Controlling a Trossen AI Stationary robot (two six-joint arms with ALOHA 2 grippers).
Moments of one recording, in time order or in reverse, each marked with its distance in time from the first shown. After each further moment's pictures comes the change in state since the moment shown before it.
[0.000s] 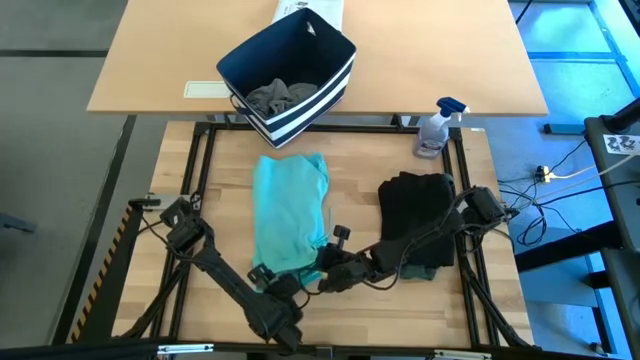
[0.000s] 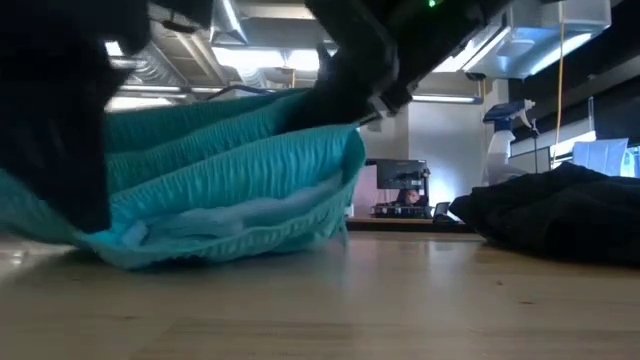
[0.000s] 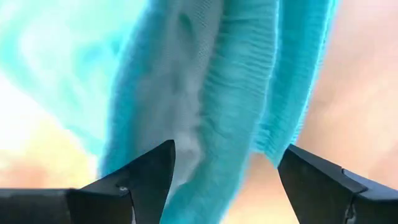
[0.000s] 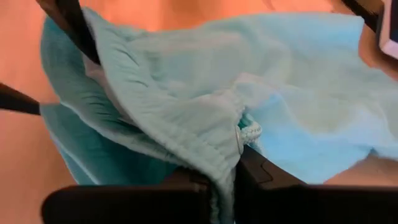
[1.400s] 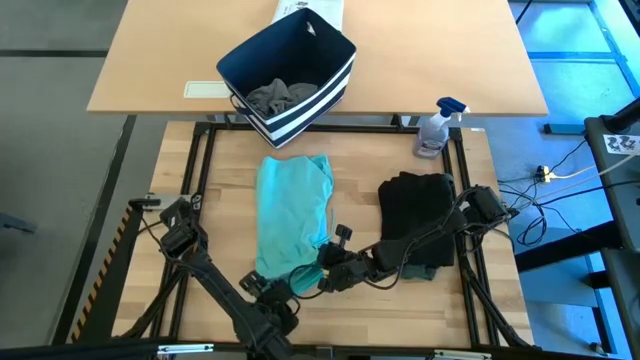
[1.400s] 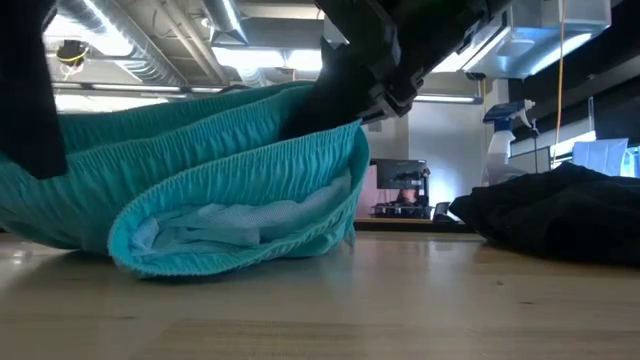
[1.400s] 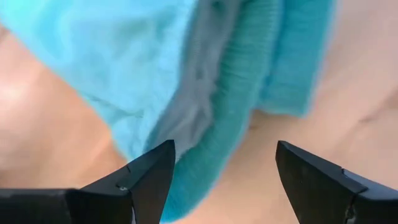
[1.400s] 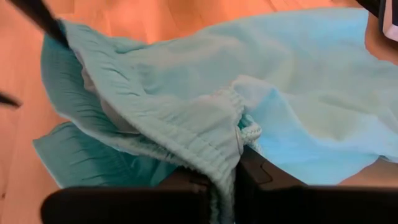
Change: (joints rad) left arm -0.073 -0.006 0.064 -0.081 -0.037 -0.123; right arm 0.005 -0.019 -0.005 -0.010 -0.015 0.078
